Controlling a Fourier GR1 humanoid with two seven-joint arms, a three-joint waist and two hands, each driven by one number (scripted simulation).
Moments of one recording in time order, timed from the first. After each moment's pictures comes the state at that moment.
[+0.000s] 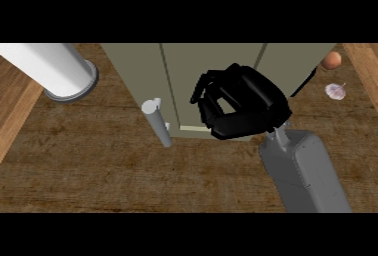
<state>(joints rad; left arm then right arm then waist) 1.13 0.56 0.19 -2.29 0.92 -0.38 -0.70 -0.59 -0.03 0.15 -1.57 -0.47 0.19 0.41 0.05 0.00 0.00</state>
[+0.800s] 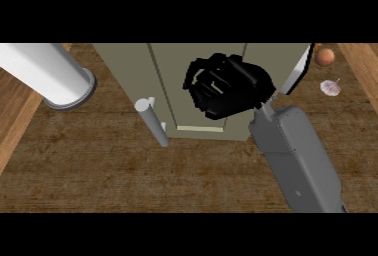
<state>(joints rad) 1.15 0.51 0.29 -2.29 0.99 -0.48 -0.61 -0.74 -0.05 0.13 -1.34 -0.56 0.30 0.35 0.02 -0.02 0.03</state>
